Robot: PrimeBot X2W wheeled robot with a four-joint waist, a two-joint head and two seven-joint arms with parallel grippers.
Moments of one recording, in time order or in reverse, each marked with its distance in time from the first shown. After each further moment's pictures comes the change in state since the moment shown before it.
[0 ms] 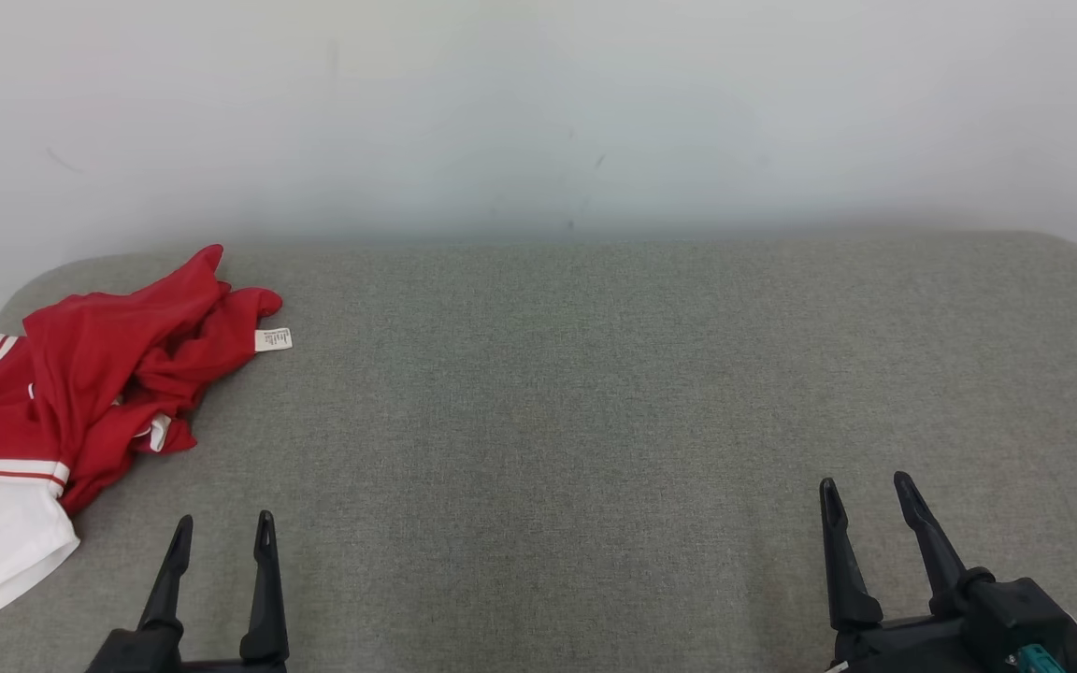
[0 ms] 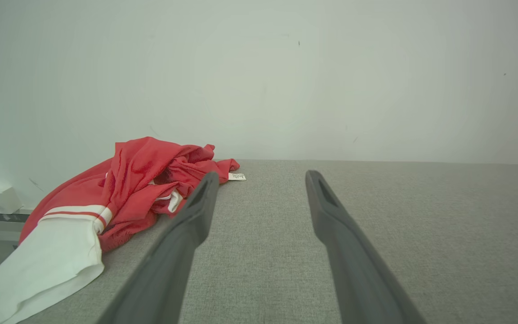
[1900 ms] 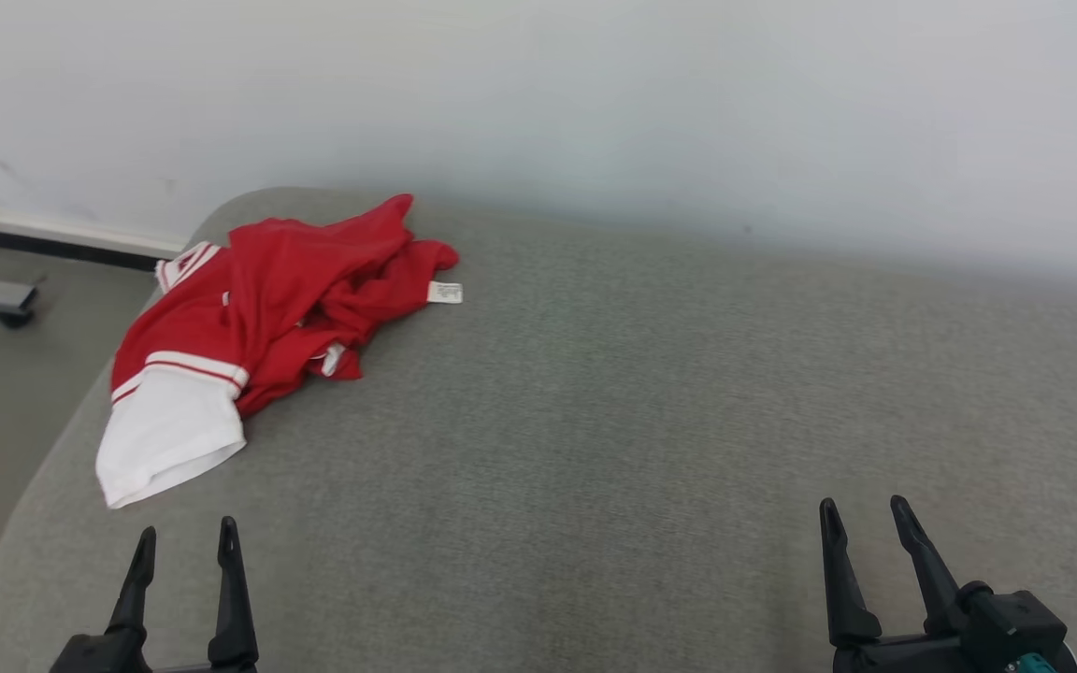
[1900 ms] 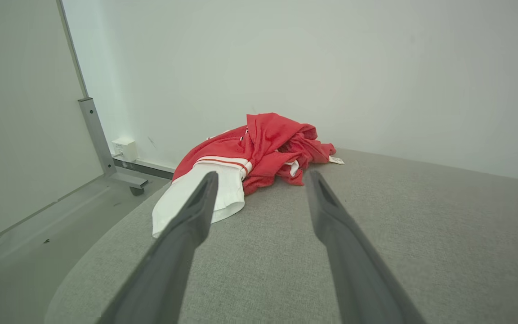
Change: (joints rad) left arm 0.014 0.039 0.002 -0.015 -0.077 0.057 0.034; right arm 0.007 0.000 0.003 0.056 0.064 0.000 -0.002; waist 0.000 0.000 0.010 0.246
